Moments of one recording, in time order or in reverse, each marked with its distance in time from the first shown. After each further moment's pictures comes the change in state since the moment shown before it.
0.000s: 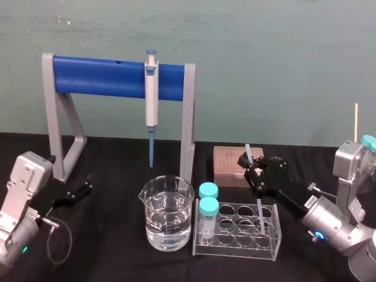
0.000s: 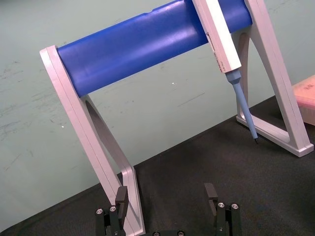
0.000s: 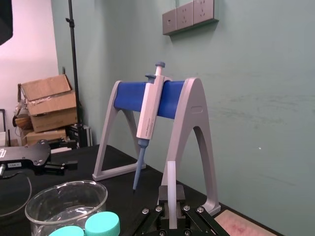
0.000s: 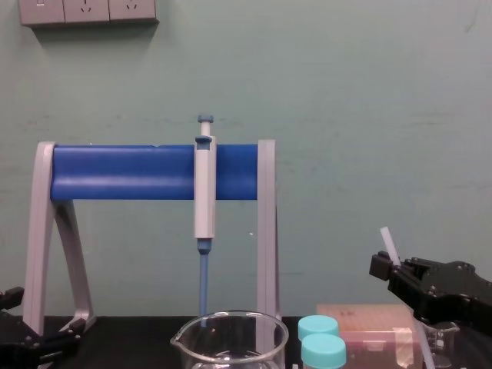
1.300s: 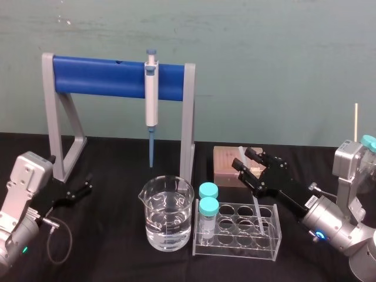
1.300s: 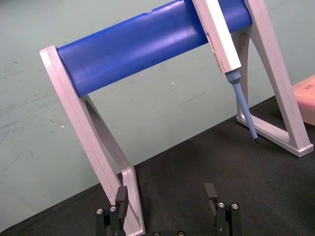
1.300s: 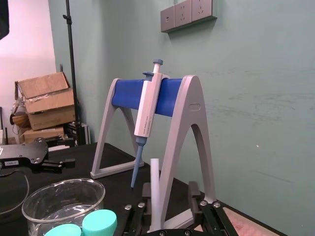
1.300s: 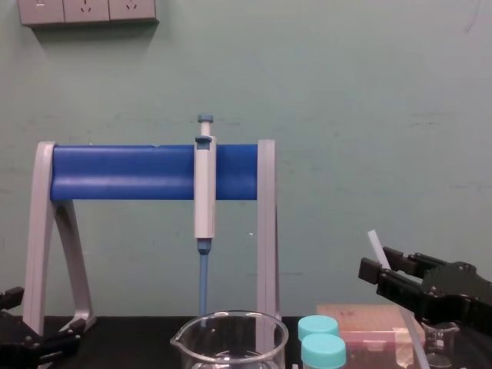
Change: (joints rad) left arm 0.000 0.000 0.000 0.000 0.000 0.000 0.000; right arm -0.001 0.005 -0.002 -0.004 -0.005 0.011 -0.012
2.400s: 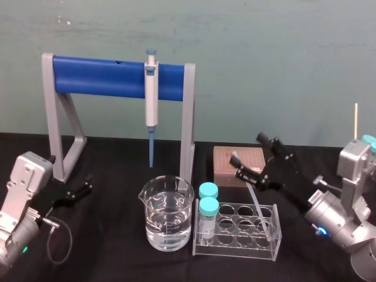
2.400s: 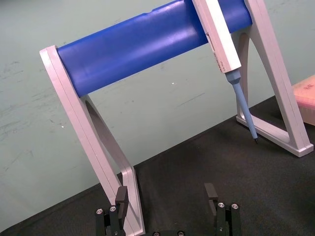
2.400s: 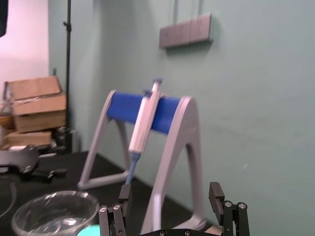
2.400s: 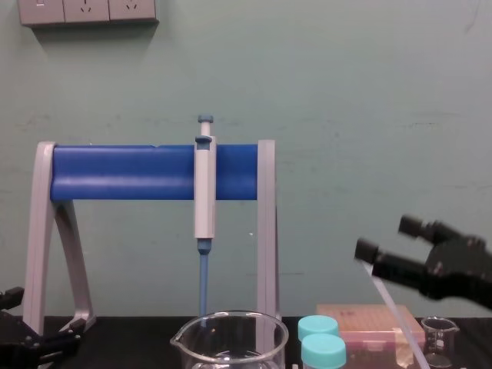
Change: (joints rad) left arm 0.000 0.000 0.000 0.000 0.000 0.000 0.000; right arm -0.026 0.003 0.018 -0.061 -0.056 -0.070 -0.062
